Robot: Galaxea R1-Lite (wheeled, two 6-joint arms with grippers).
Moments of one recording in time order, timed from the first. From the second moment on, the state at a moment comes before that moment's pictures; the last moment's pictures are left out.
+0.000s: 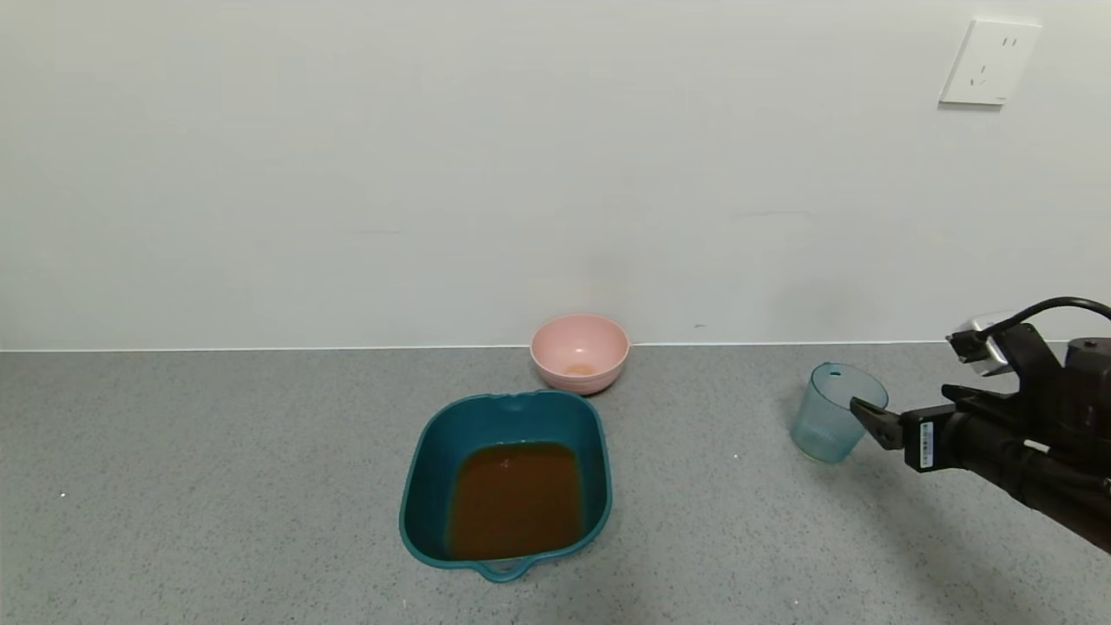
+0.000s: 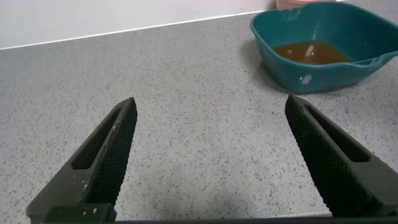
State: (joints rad) left arm 0.00 0.00 0.00 0.00 -0.01 0.09; right arm 0.15 1.58 -0.47 -0.79 -0.13 -0.08
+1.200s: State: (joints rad) left arm 0.00 0.00 0.00 0.00 -0.01 0.09; right arm 0.12 0.69 -0.26 -0.19 -0.19 -0.08
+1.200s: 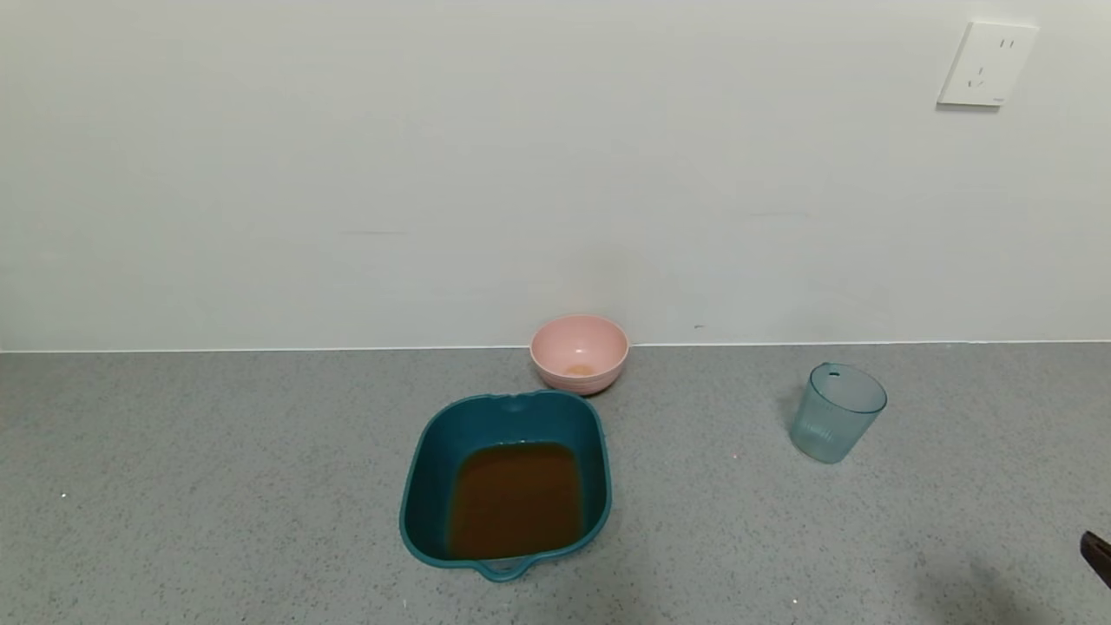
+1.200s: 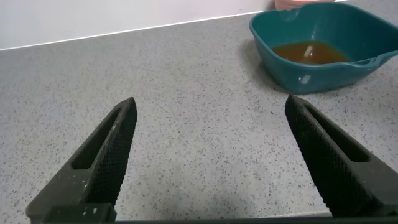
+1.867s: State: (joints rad) left arm 0.00 0.00 0.00 0.00 -0.01 0.09; right arm -0.03 0.28 -0.13 -0.05 -0.04 -0.08
